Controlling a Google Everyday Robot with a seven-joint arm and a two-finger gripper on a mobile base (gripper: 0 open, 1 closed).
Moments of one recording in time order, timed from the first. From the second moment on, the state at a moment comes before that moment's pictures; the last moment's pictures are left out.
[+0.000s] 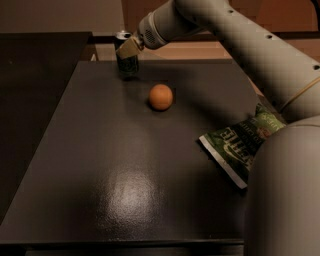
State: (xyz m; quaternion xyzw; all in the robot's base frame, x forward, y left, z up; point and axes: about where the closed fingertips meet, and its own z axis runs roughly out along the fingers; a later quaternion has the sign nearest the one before) arm 0.750 0.084 0.932 -0.47 0.74 0.21 0.43
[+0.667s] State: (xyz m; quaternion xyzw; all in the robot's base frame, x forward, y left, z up) arm 0.737 0.005 0.924 -0.45 0.77 0.18 0.42
